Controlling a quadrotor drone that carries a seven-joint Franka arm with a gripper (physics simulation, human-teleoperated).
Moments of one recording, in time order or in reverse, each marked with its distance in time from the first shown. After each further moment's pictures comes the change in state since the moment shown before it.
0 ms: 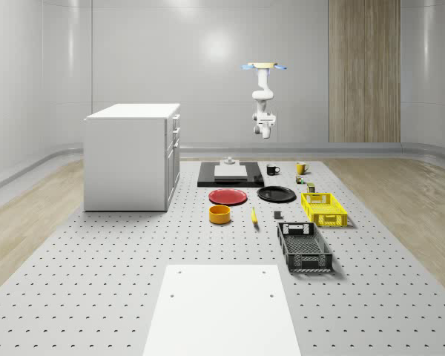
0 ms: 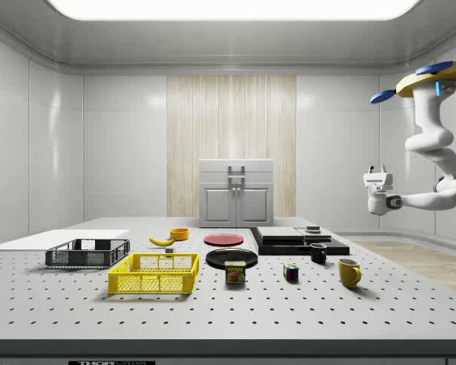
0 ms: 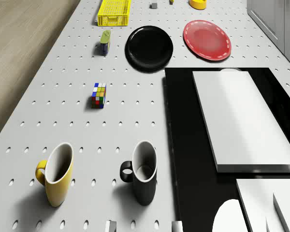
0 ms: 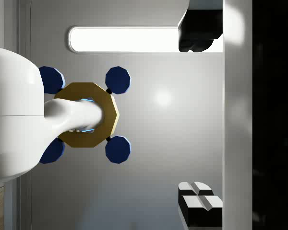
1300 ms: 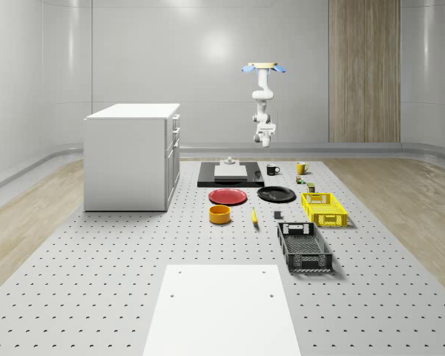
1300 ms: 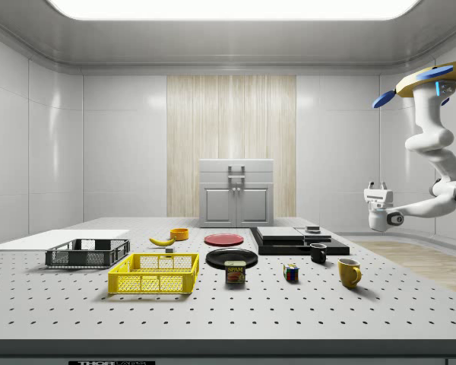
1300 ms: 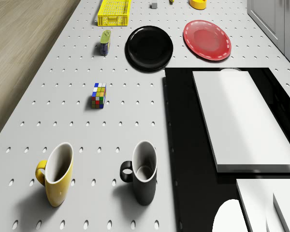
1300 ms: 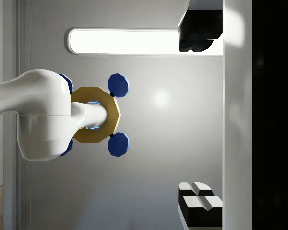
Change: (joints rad) arm -0.007 0.085 0.004 0.296 0.002 -0.190 -0.003
